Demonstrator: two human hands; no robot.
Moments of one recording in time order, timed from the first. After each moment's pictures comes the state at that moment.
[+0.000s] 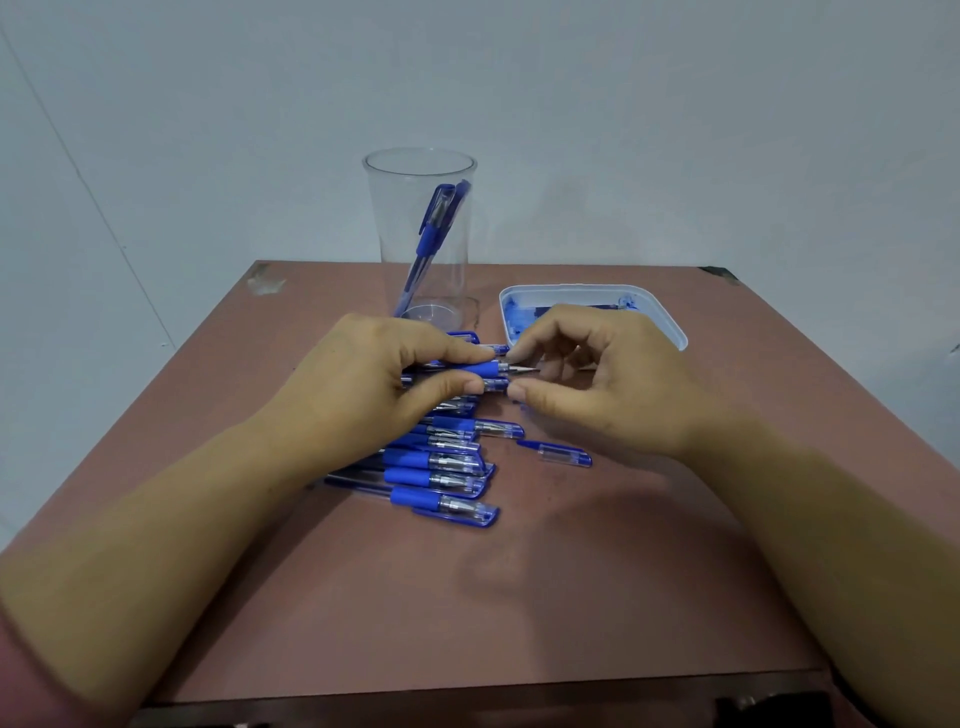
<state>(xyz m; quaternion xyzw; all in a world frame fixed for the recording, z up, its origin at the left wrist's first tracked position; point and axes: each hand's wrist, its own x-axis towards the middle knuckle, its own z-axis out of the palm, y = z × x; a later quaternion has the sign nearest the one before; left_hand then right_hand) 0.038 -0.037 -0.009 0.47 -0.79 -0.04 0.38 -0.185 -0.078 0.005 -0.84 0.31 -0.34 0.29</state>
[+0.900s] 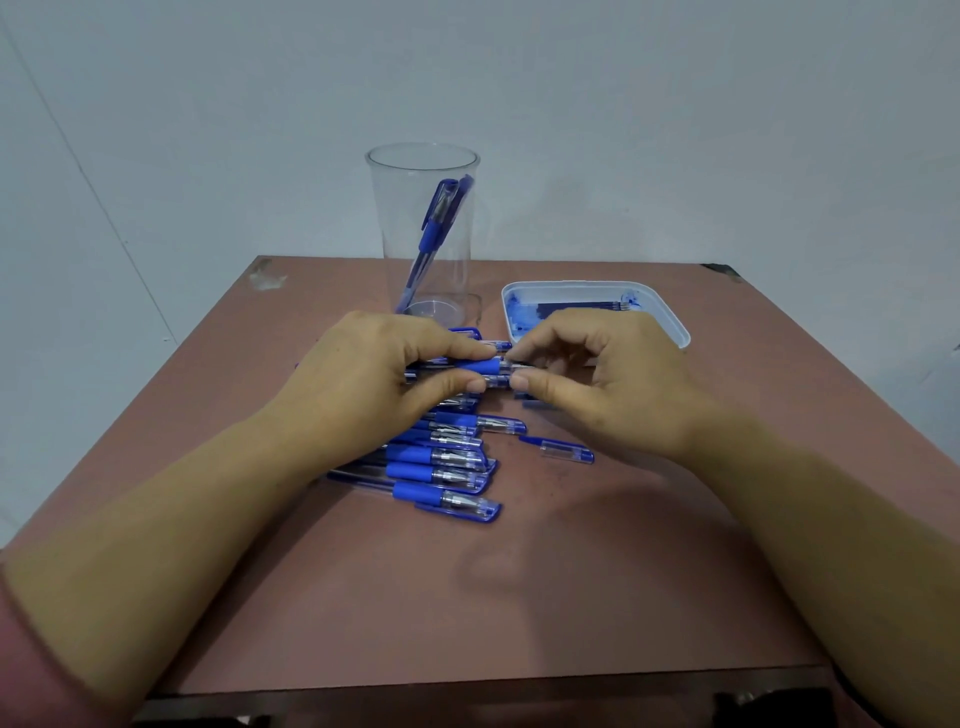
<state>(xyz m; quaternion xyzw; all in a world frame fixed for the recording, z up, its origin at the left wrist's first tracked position) 0.039 -0.038 -0.010 0.49 -0.80 -0.01 0.36 -0.183 -0.081 0.001 -0.86 0.32 -0.34 0.22</state>
